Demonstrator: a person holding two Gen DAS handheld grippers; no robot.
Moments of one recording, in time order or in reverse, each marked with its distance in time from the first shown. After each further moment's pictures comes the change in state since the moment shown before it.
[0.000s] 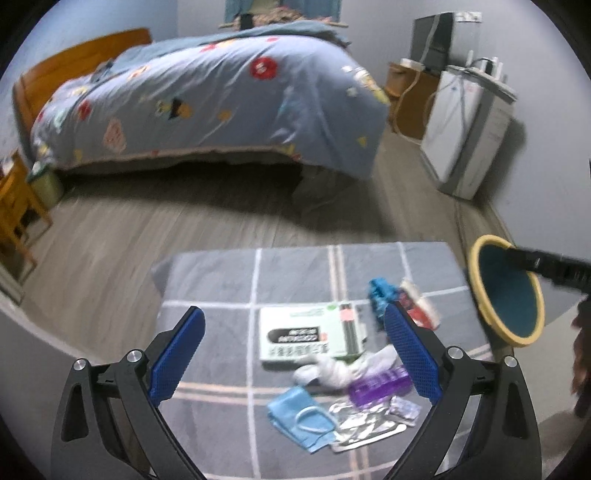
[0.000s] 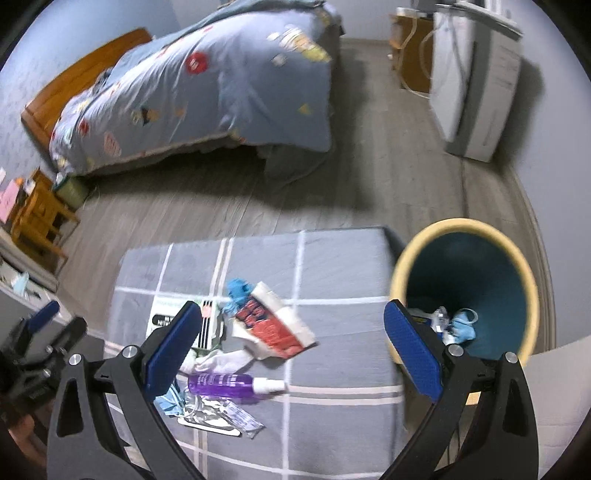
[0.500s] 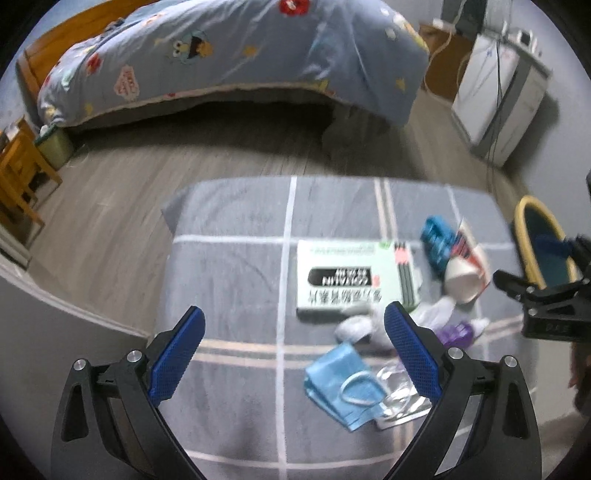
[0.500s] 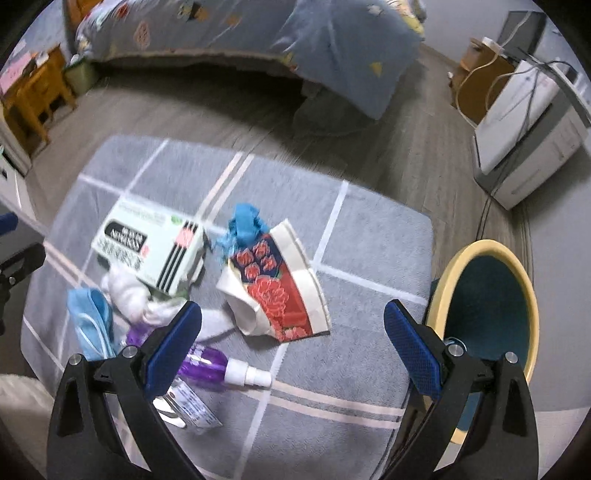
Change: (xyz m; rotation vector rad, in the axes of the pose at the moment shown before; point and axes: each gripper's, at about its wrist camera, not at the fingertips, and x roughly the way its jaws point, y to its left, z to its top) left arm 0.056 0.025 -0.042 -0.005 0.194 0.073; right arm 0.086 0.048 -0.041 -0.355 0.151 -0.110
